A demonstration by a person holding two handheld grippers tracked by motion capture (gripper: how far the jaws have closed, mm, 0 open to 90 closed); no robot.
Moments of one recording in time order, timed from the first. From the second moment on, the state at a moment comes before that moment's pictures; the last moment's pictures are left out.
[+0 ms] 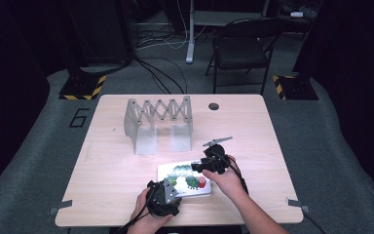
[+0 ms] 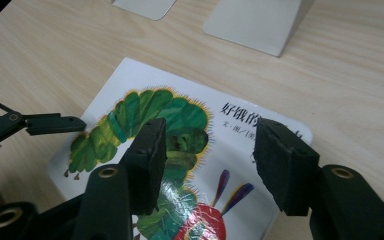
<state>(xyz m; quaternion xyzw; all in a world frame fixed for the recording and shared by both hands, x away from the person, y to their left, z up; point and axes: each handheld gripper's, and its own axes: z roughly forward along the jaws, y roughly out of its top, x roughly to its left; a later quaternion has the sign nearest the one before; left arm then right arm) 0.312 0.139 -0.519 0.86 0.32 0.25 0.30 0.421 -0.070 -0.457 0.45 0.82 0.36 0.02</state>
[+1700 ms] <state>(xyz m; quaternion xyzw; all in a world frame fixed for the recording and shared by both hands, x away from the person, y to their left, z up) 0.315 0.155 -0.525 0.86 0.29 0.25 0.34 0.471 -0.074 -0.499 0.48 0.81 0.33 -0.09</state>
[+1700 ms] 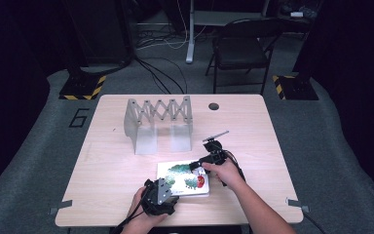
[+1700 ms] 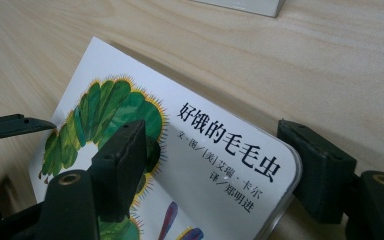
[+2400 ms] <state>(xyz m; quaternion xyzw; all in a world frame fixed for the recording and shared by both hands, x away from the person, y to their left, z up) 0.316 0.153 -0.521 0.87 0.29 0.25 0.32 0.472 -0.076 -0.500 0.48 0.81 0.33 -0.09</state>
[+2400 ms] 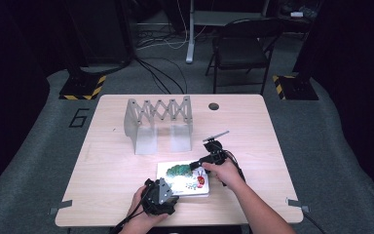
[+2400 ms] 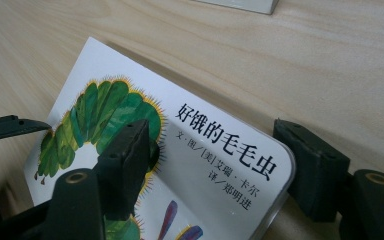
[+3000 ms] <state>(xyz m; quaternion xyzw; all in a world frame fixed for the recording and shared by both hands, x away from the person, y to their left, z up) 0.342 0.192 -0.496 0.84 0.37 0.16 0.36 0.471 -0.077 -0.501 0.49 0.80 0.33 -0.09</state>
